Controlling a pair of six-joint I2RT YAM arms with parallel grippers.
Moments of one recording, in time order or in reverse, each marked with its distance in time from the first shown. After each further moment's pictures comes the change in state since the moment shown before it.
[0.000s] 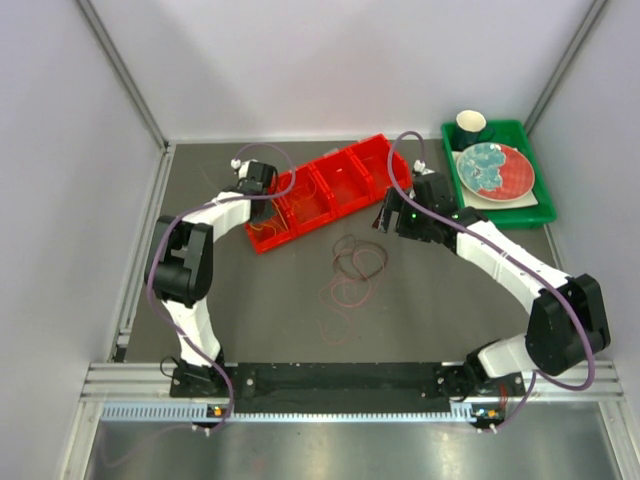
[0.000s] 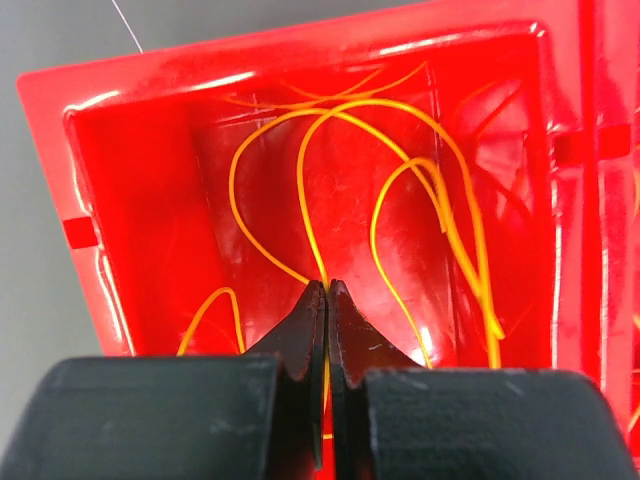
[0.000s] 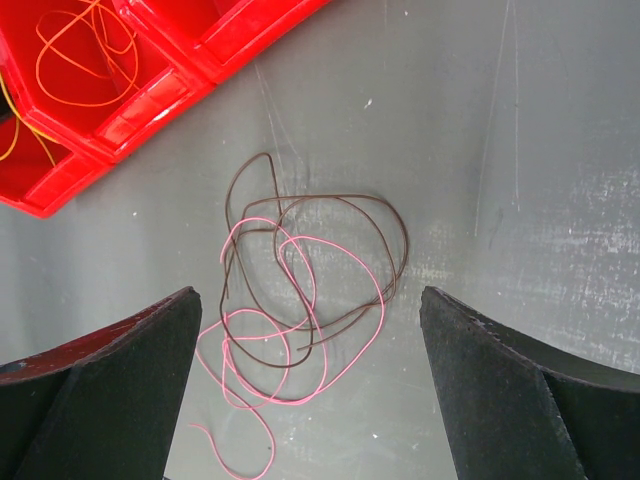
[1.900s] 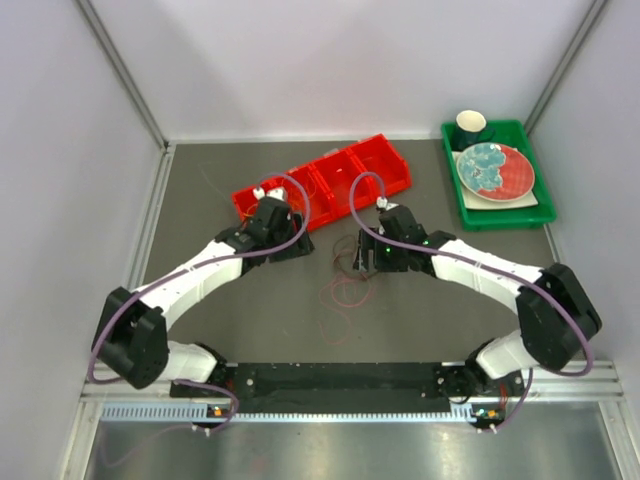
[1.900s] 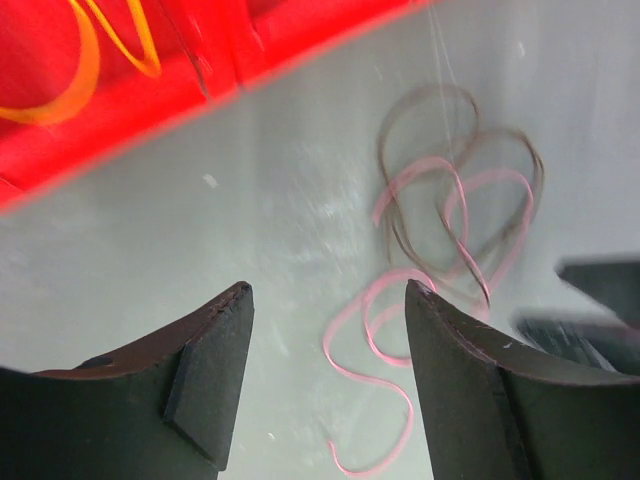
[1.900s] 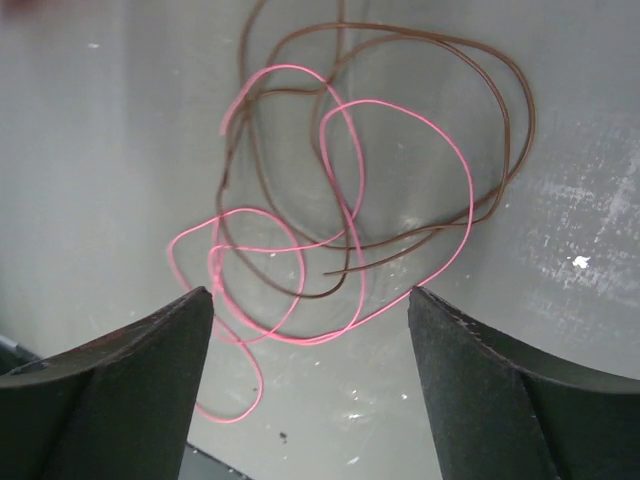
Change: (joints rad) left arm -0.283 -0.512 -0.315 -0.051 0.255 -0.159; right arm 0.216 0.027 -0.150 0.068 -0.010 -0.001
